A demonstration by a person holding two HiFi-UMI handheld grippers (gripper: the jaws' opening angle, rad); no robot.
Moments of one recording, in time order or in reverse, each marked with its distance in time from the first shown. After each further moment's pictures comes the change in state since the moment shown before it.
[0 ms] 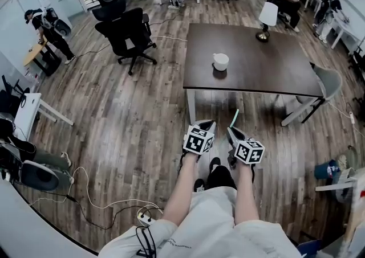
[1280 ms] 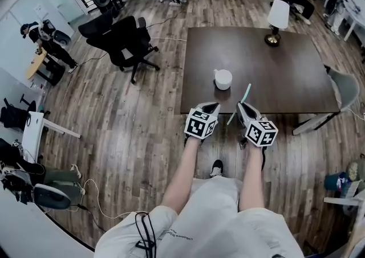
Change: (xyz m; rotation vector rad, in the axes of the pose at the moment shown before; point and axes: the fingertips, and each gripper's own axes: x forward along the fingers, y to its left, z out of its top) left arm 0.171 0.128 0.165 0.072 -0.020 0.003; right arm 0.162 -0.123 0.214 -0.040 -0.176 0.052
